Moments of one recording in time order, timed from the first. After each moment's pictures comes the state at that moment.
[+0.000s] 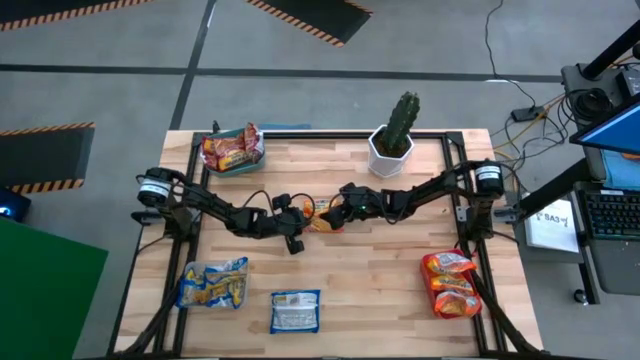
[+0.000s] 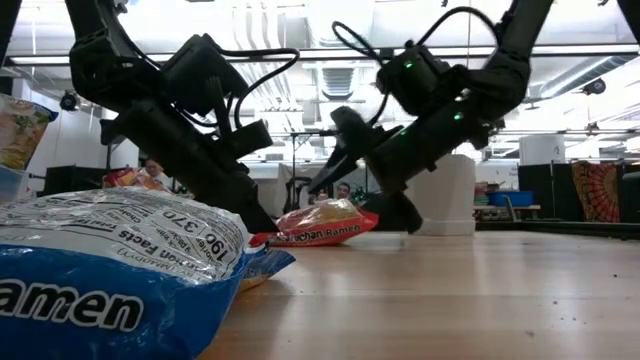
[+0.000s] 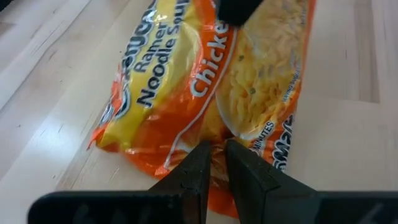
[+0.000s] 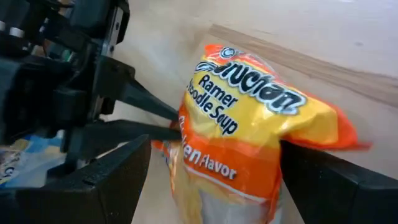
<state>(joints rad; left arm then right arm) -0.08 1.78 0.60 0.43 -0.40 -0.15 -0.10 1.87 0.79 0.56 0.02 0.90</state>
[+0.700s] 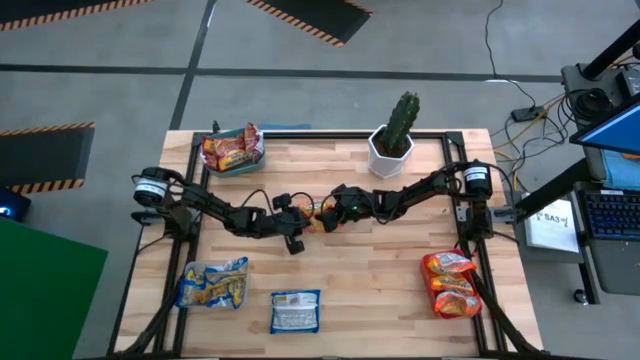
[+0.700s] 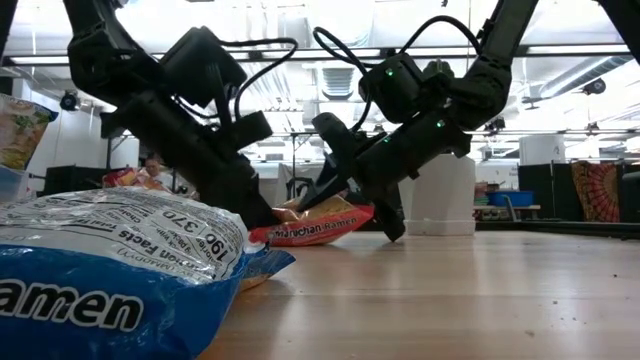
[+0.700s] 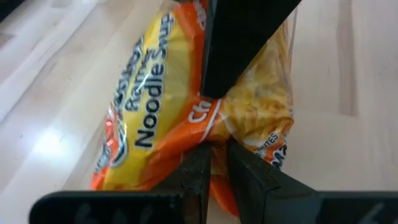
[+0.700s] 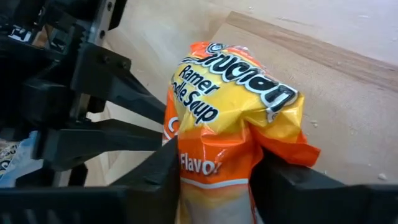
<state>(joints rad) -0.08 1.74 0.61 0.42 -0.39 -0.14 -0.10 1.95 0.87 0.56 -0.03 0.88</state>
